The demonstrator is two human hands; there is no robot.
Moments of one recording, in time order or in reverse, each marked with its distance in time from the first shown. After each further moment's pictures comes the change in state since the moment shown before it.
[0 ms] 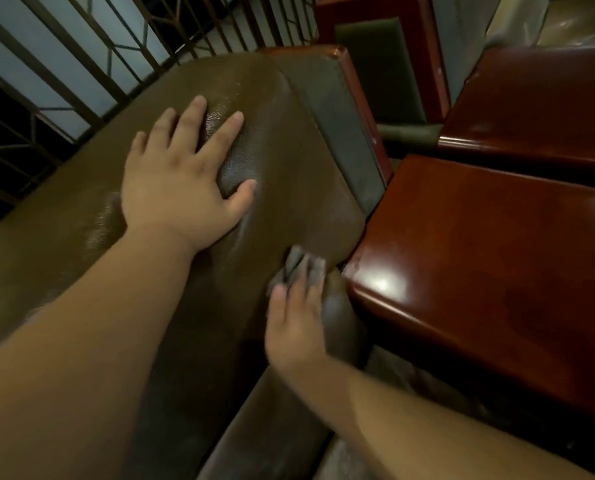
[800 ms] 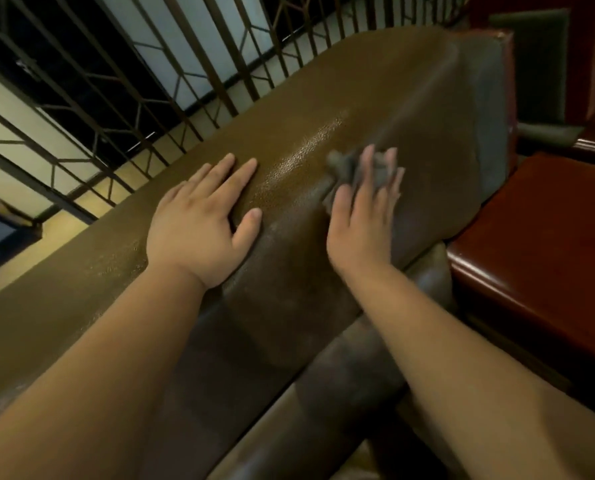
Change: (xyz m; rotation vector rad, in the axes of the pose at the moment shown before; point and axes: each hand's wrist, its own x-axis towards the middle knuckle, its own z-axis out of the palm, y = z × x) left_hand -0.207 -0.143 -0.032 -0.215 -0.149 -0.189; right_hand -0.011 -0.118 0.024 -0.086 0.178 -0.494
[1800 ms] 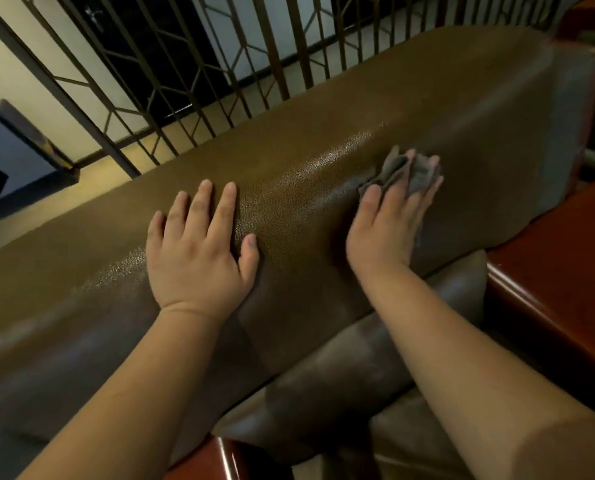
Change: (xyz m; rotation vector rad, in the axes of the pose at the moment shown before) left_hand -0.127 -0.021 0.013 0.170 0.226 -0.363; right_hand -0.041 -0.036 0.015 0.038 -0.025 0.043
